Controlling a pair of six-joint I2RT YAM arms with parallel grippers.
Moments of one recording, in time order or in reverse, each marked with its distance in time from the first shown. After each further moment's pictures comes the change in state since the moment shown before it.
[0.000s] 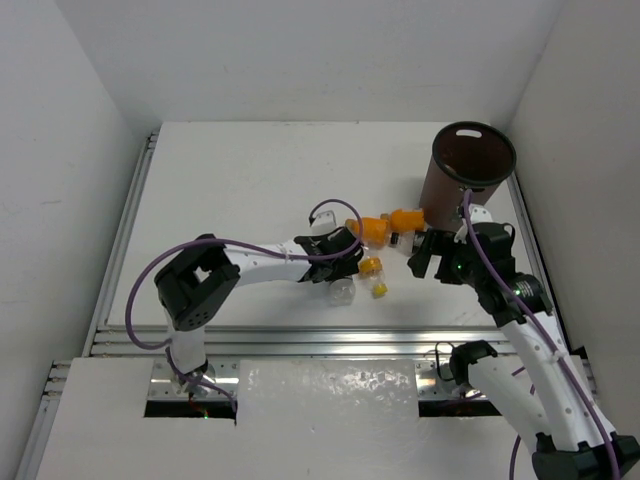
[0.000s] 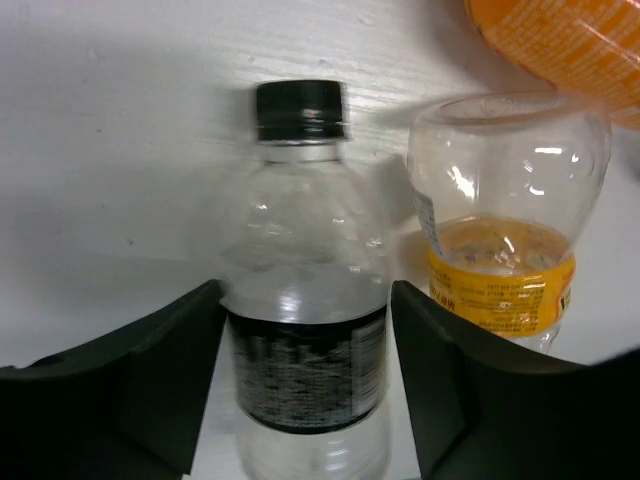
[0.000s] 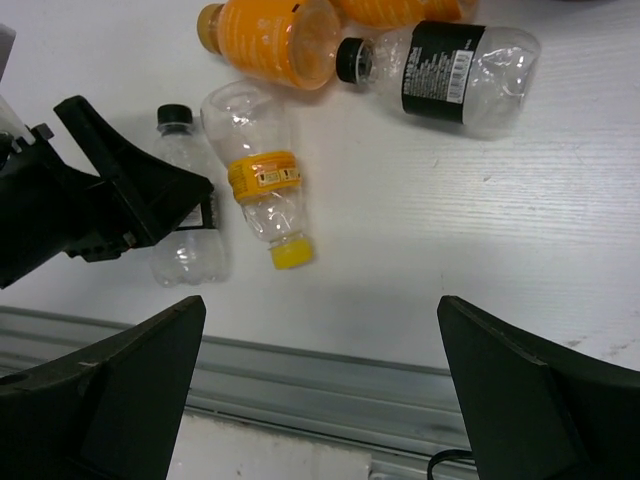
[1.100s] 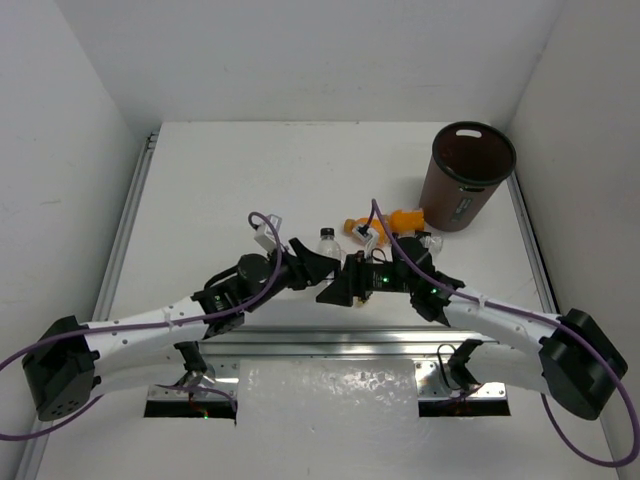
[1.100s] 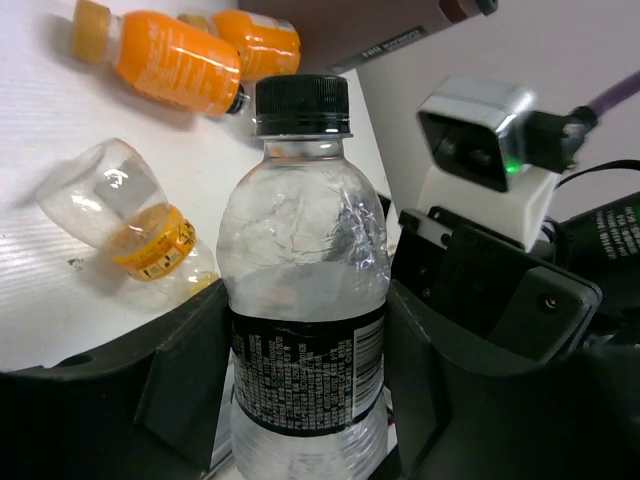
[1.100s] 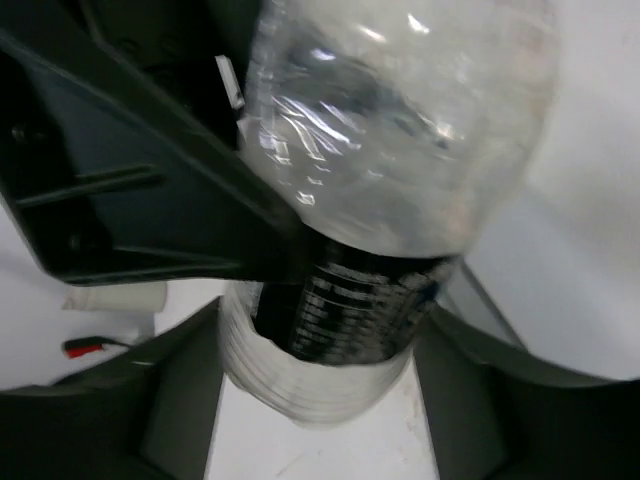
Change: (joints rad) left arm -0.006 -0.841 -0.681 0.687 0.225 0.093; right arm 0.488 0.419 -0.315 1.118 -0.555 0.377
